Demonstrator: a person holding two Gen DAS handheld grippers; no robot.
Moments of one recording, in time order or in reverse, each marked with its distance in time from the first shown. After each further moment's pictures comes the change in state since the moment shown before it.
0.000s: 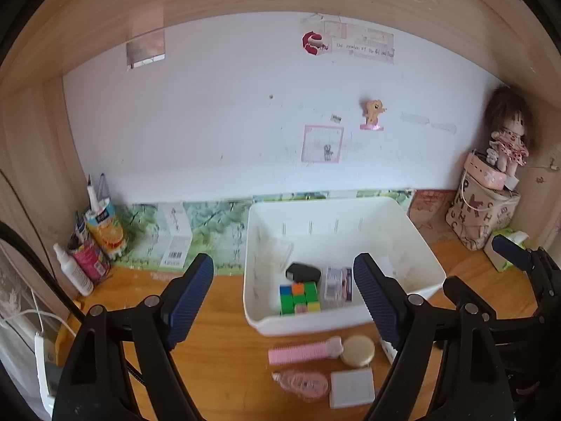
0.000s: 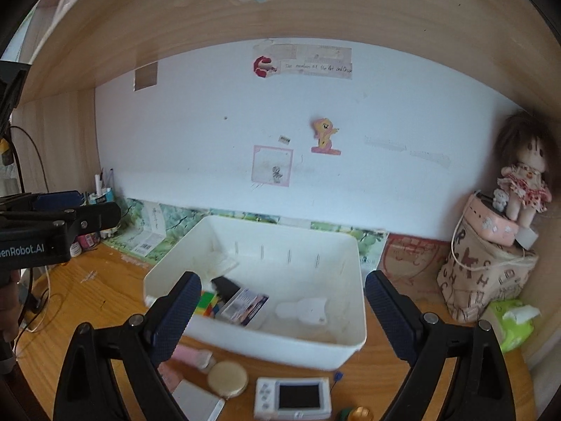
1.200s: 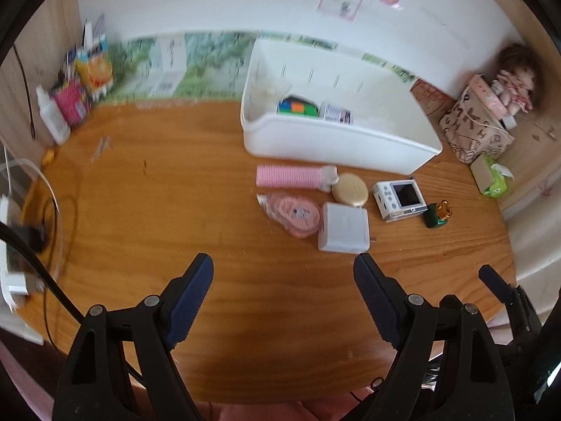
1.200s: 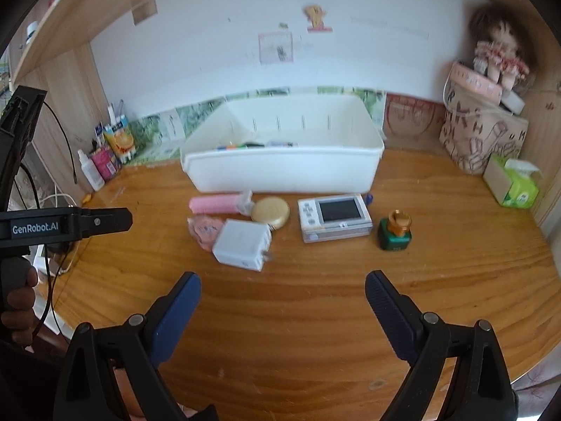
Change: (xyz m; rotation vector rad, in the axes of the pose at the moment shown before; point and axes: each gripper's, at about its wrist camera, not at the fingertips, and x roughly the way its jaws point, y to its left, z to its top) left arm -0.002 0.014 -0.116 -0.186 0.497 -0.100; right arm -0.056 0.017 -0.110 0.160 0.380 0.045
